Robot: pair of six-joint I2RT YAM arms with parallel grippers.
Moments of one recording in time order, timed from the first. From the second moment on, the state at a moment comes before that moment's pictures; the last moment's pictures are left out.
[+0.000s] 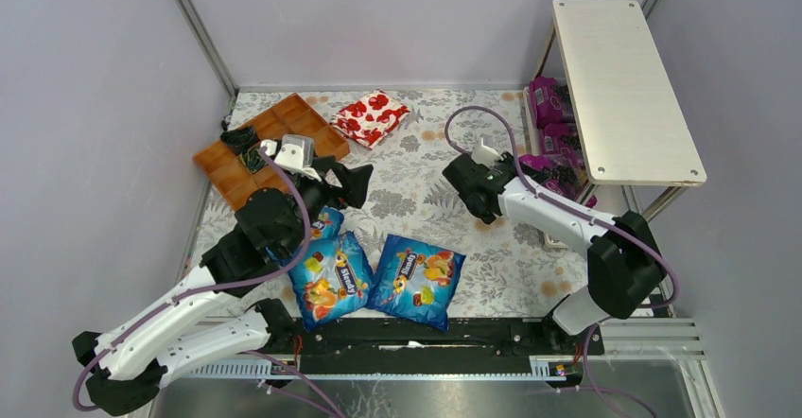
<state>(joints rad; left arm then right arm) -0.90 0.73 0.89 -0.13 -0.45 -0.26 0.69 1.55 1.14 -0.93 1.27 -0.05</state>
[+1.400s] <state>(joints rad) -0.90 0.71 0.89 -0.13 -0.44 -0.27 0.51 1.66 1.01 -0.79 1.34 -0.04</state>
